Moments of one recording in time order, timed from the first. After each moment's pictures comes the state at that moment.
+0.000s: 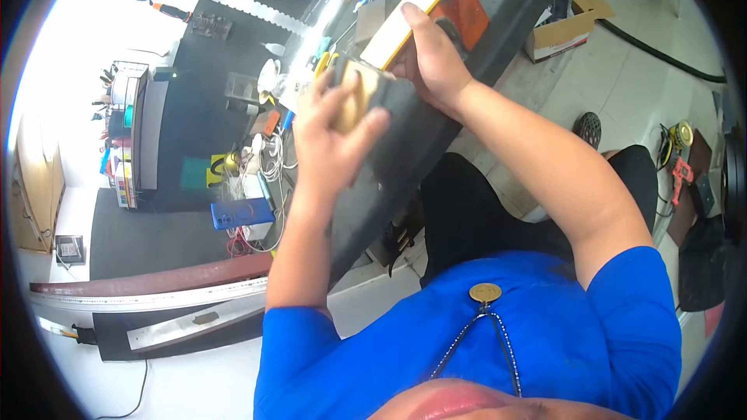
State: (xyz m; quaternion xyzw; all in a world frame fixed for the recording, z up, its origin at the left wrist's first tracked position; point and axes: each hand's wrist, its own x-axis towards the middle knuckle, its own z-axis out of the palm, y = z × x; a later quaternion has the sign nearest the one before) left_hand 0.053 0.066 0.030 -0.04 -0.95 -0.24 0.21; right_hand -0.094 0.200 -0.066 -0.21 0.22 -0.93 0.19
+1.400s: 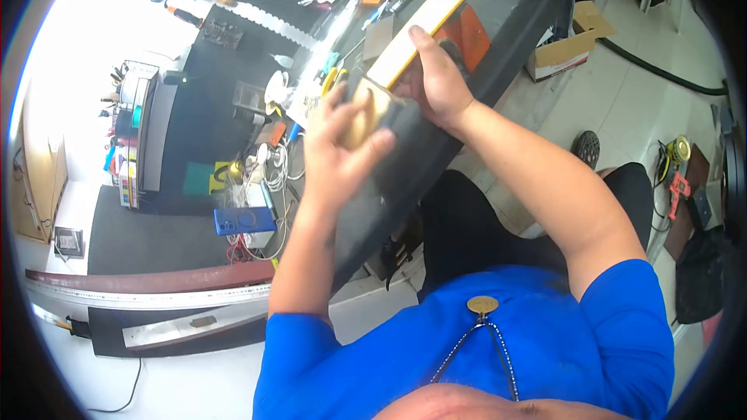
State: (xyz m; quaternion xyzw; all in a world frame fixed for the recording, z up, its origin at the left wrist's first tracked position) left_hand 0.056 0.062 0.032 -0.06 -0.95 -0.25 0.17; right_hand -0.095 0.198 -0.069 -0.20 0.21 -0.94 0.20
